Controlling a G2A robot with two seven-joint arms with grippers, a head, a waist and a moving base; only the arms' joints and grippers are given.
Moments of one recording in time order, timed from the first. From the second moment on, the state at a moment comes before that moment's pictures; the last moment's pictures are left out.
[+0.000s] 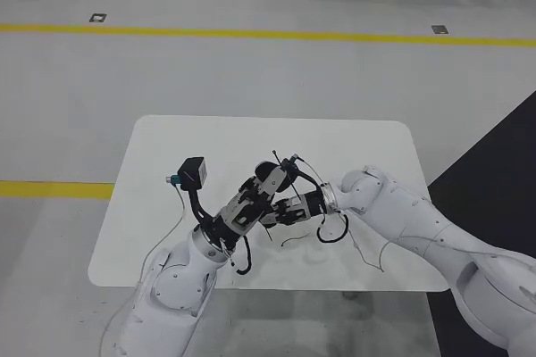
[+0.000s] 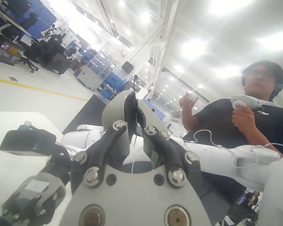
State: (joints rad) left arm 1.26 -1.37 -1.16 -1.87 0.24 -0.53 -0.22; right arm -0.34 -1.18 0.17 -0.86 0.42 -1.01 0.81
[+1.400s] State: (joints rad) left arm 1.26 -1.37 -1.16 -1.87 0.24 -0.53 -0.22; right arm -0.41 -0.96 0.20 -1.24 0.90 -0.77 1.03
